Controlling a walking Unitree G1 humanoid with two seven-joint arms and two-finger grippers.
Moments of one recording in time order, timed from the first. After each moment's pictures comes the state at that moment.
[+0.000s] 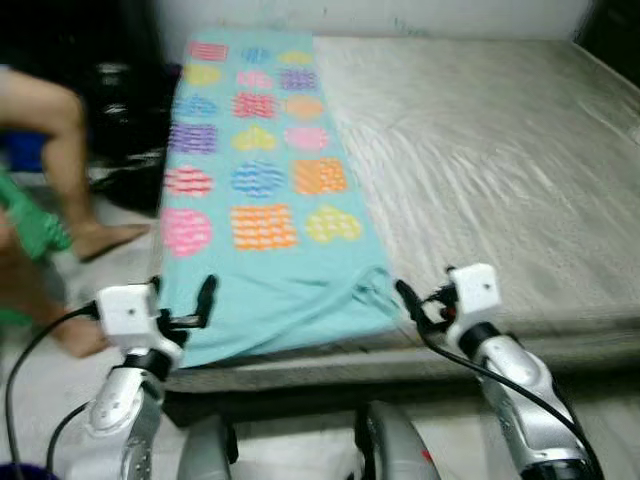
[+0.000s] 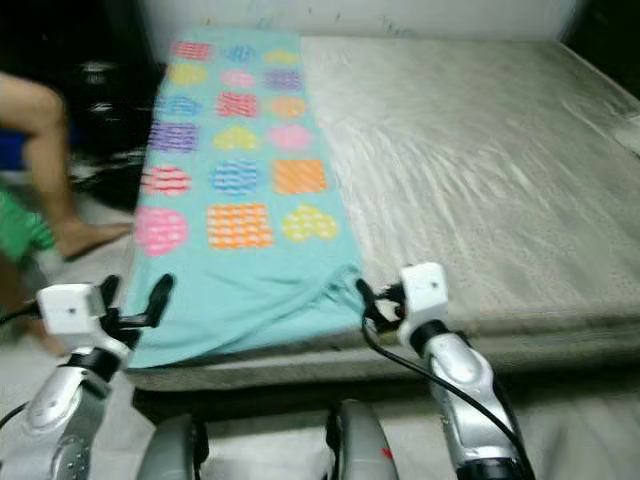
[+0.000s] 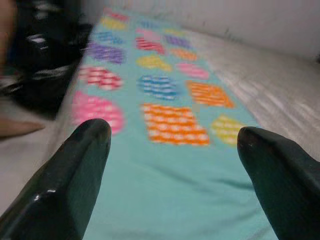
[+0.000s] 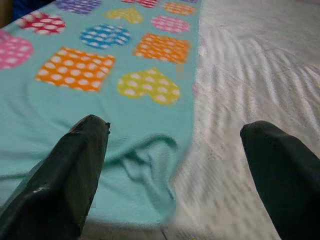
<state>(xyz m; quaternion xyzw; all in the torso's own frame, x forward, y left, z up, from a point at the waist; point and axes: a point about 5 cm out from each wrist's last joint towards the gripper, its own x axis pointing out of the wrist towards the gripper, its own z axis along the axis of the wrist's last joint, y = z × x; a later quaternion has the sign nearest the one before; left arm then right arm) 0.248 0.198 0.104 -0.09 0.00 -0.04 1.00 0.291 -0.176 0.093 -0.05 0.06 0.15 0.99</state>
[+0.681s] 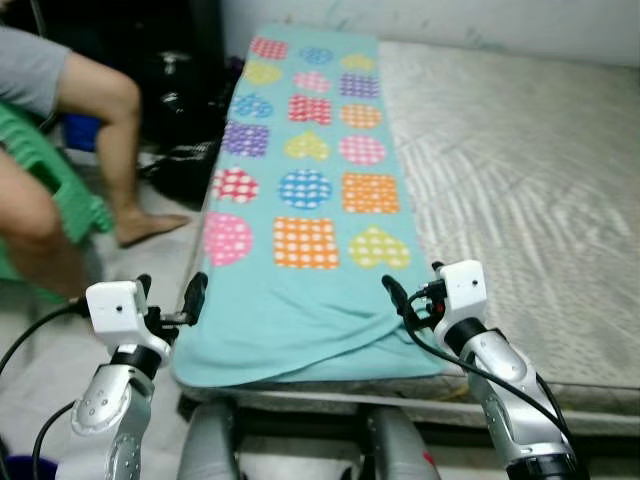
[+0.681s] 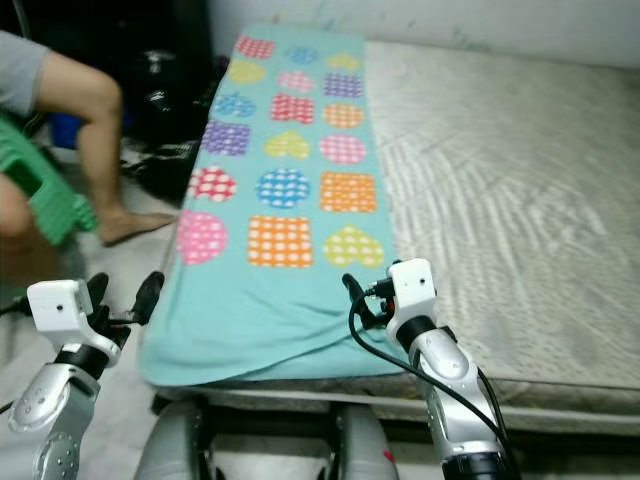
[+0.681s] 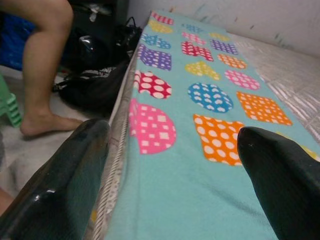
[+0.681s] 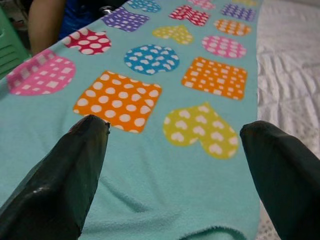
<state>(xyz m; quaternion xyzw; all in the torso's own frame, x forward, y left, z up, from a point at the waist) 0.247 0.205 0.103 -0.09 0.00 -0.03 1.00 0.294 -0.167 0.096 -0.05 0.05 0.16 0.98</state>
